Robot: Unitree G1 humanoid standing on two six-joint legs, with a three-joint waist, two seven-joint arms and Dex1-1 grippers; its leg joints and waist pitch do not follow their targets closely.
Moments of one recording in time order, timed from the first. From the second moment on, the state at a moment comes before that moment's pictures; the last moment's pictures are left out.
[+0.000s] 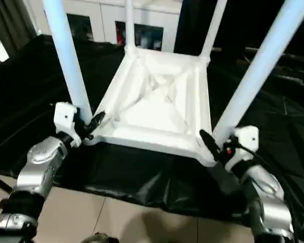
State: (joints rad) left arm -0.43 0.19 0.06 0.55 -0.09 -0.10 -0.47; right arm -0.08 -0.34 -0.20 0.16 0.32 0.08 0.61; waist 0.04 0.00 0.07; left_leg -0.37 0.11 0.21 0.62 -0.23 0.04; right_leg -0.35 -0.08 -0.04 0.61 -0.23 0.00
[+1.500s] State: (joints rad) left arm -0.49 0.07 0.20 0.55 -0.28 0.05 -0.44; right arm 0.10 -0.36 -0.10 -0.09 0.64 0.40 0.77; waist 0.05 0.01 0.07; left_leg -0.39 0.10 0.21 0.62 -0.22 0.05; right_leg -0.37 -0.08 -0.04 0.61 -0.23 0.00
